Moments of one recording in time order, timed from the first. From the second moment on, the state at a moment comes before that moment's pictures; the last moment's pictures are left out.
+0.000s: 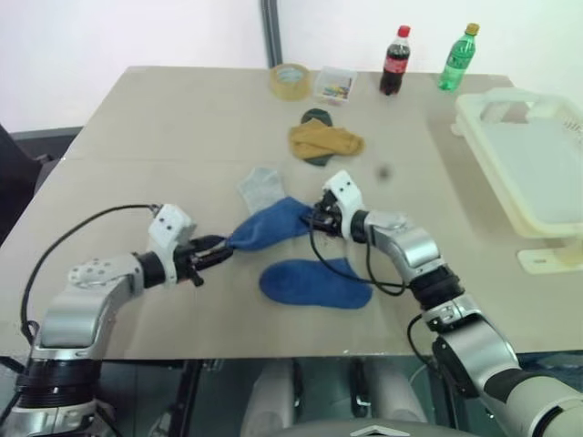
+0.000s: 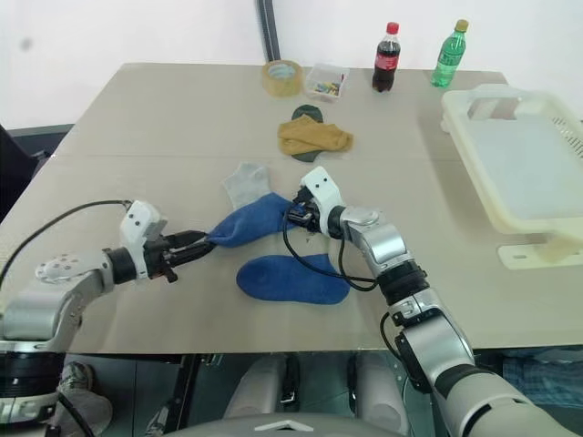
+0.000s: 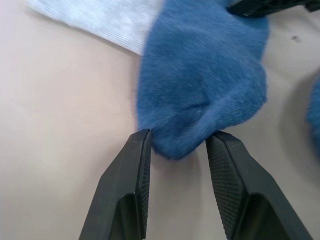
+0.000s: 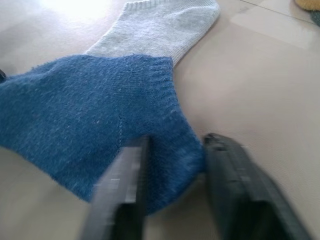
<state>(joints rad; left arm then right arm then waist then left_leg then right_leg) -0.09 0.76 0.21 -0.18 -0.44 0.66 -0.86 -0.73 -0.10 0.26 0.36 0.16 0.52 0.61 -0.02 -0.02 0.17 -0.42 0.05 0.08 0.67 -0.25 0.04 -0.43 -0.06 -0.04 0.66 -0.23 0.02</state>
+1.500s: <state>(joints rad) -0.08 0.70 0.20 -0.19 -0.50 0.69 -0.74 -0.75 -0.10 0.26 0.47 0.09 0.38 0.65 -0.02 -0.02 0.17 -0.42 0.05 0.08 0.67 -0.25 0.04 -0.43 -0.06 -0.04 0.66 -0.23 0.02</state>
